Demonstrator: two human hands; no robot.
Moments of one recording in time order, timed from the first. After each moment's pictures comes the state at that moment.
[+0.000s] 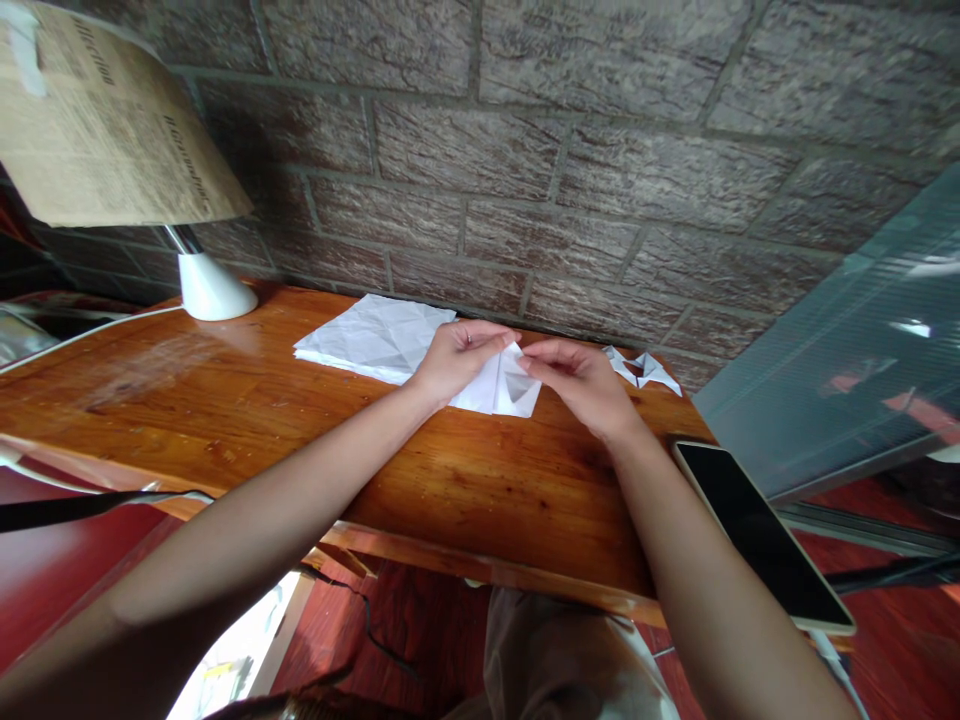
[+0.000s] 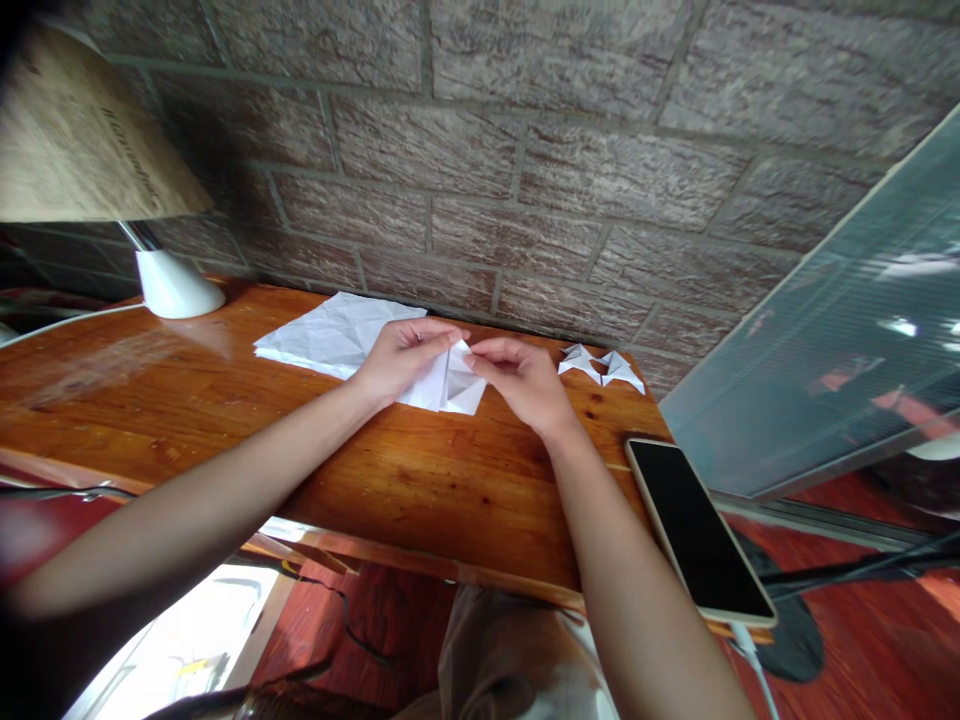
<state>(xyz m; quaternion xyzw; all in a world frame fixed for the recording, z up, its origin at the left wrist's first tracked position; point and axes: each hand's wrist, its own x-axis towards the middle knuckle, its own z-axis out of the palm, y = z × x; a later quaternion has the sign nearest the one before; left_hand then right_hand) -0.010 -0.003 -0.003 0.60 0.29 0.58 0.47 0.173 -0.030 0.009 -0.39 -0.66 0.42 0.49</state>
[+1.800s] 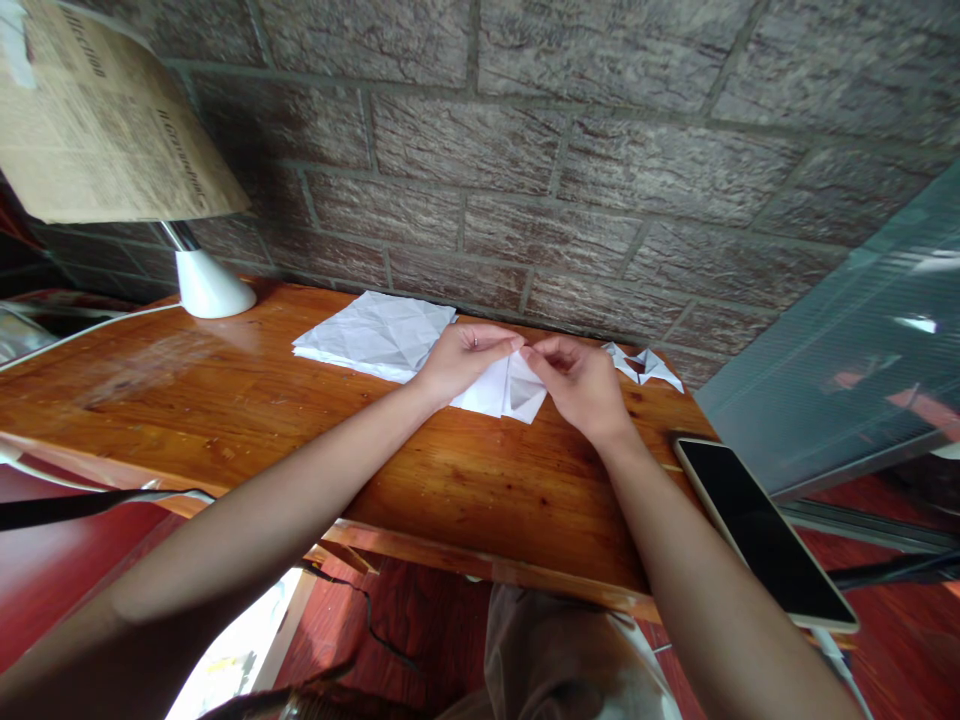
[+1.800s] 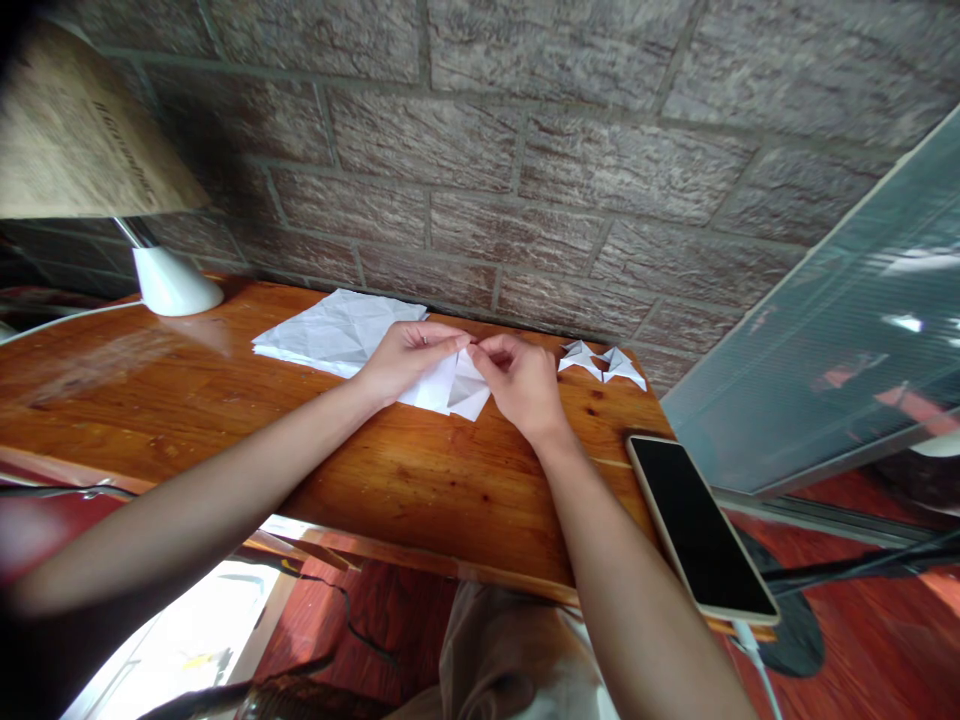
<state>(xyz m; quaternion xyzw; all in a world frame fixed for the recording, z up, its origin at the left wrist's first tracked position) -0.007 -0.005 -0.006 0.59 0.29 0.55 0.51 0.169 -0.034 0.004 -0.46 -0.70 0.25 0.49</state>
